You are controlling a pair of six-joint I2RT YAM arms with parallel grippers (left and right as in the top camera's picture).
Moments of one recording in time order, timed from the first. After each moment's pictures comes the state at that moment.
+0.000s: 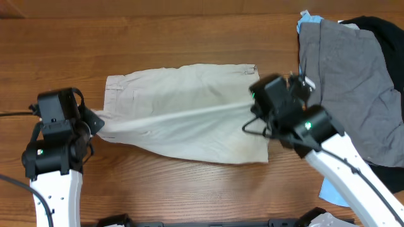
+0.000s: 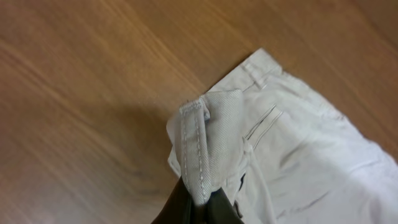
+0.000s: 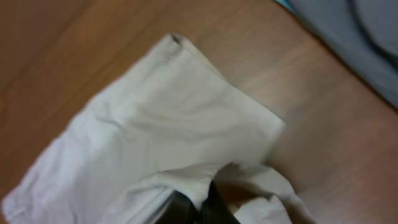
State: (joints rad) left arm 0.19 1.09 1.10 -0.97 -0.17 -0.63; right arm 0.54 1.33 1.30 -1.01 0.37 1.13
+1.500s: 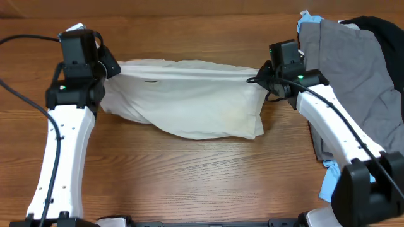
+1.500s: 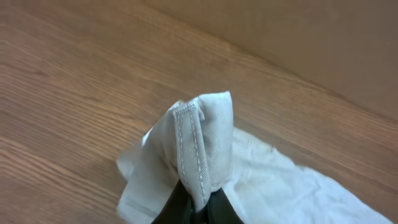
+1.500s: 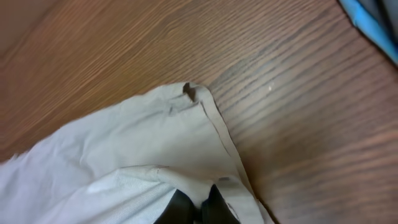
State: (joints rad) left arm 0.04 1.46 1.37 -0.62 -0.17 -0.40; right arm 0.24 1.67 1.30 -0.62 0.07 0.78
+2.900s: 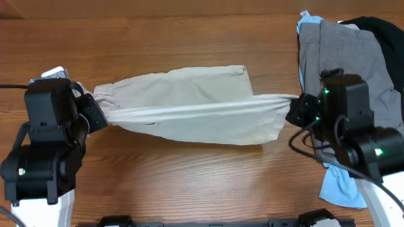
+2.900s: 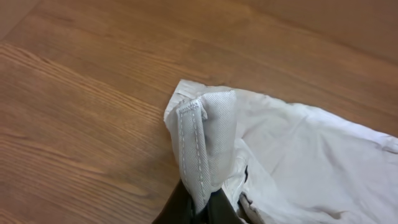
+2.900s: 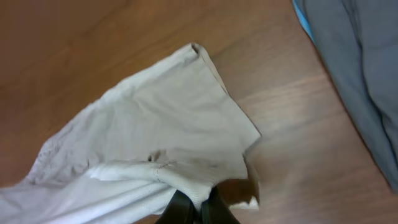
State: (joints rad) left arm 0.03 1.08 1.43 -1.15 -0.20 -0.36; right arm 0.24 1.12 1.33 -1.06 -0.02 0.63
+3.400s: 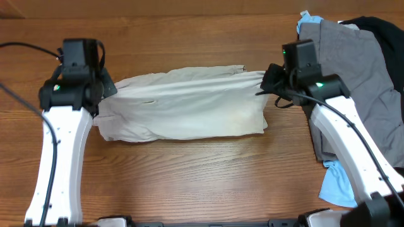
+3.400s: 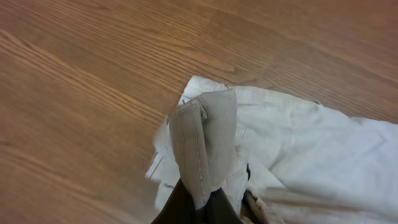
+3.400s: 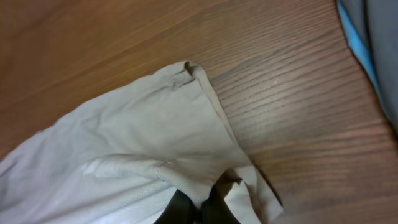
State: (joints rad) left arm 0.03 1.47 1.43 -0.98 -0.29 -0.39; right arm 0.24 1.55 1.33 -0.74 0.00 0.58
